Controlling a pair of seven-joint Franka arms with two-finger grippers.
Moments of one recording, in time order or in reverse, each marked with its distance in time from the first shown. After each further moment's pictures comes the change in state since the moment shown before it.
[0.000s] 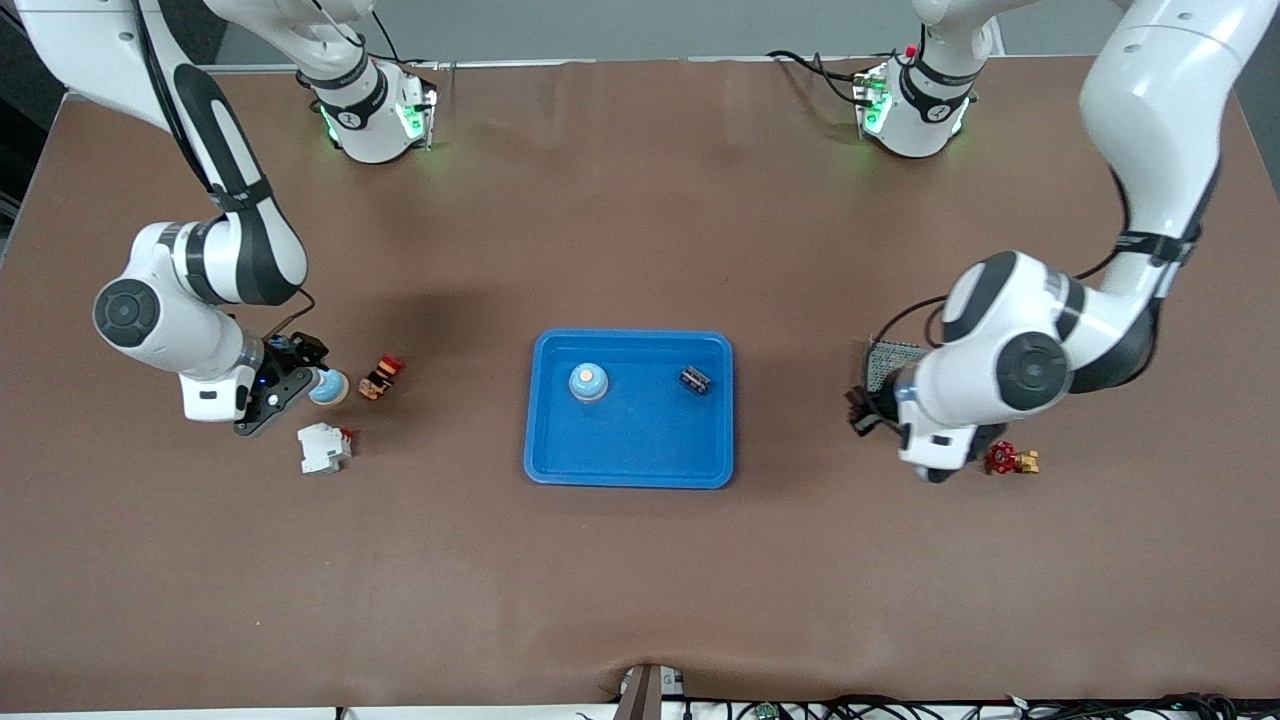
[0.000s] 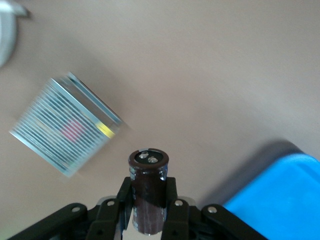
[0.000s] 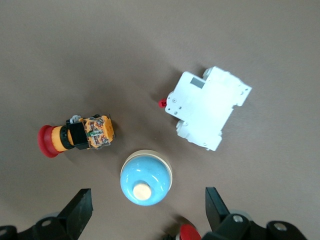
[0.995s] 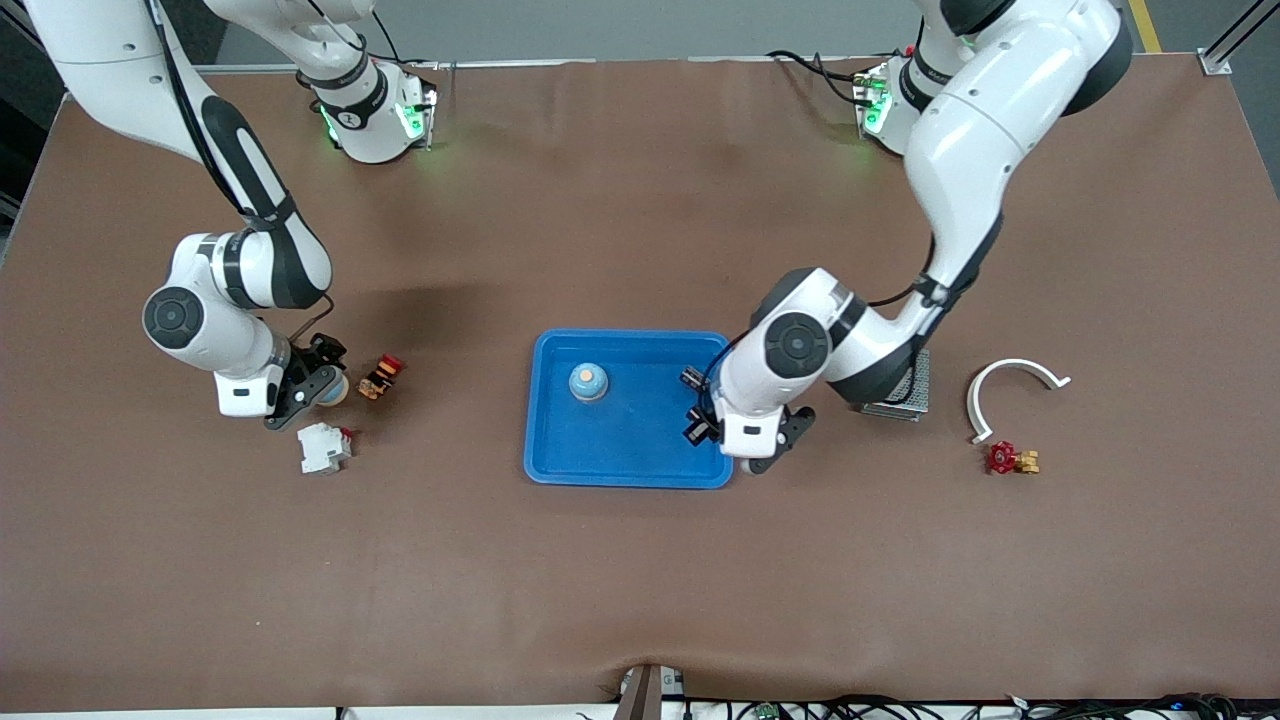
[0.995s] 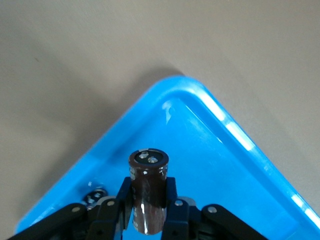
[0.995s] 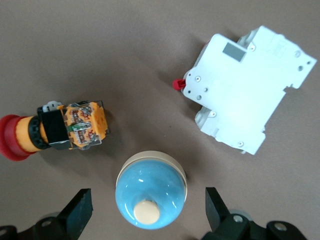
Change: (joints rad) left arm -0.468 0.202 0.236 0.156 -0.001 0.343 -0.315; right arm -0.004 0.066 -0.003 -0.078 -0.022 0.144 -0.001
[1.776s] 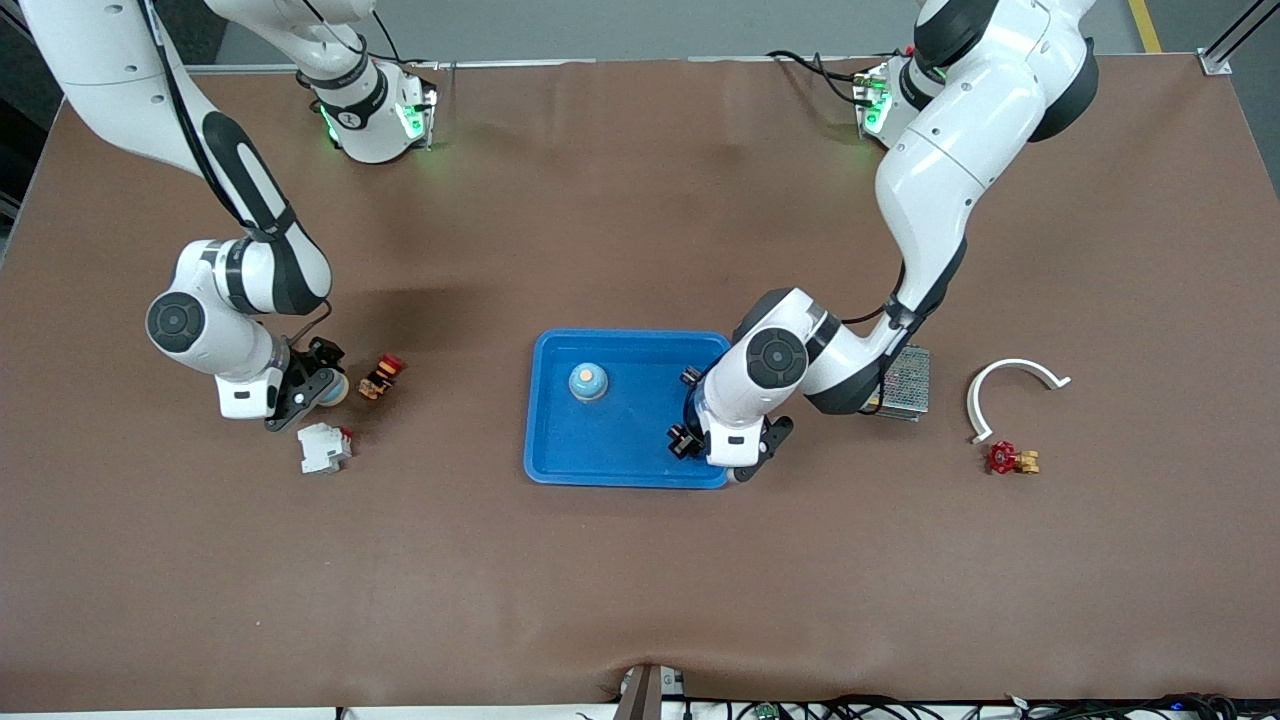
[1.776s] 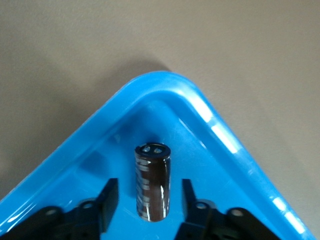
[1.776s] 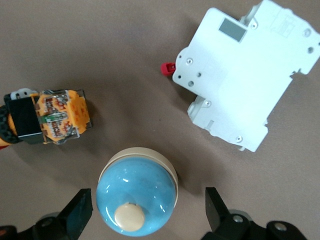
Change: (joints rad) left arm -0.021 0.084 0.027 0.038 0.000 0.115 -0.026; right arm -0.021 0.036 -0.004 -0.003 0.000 0.047 -0.037
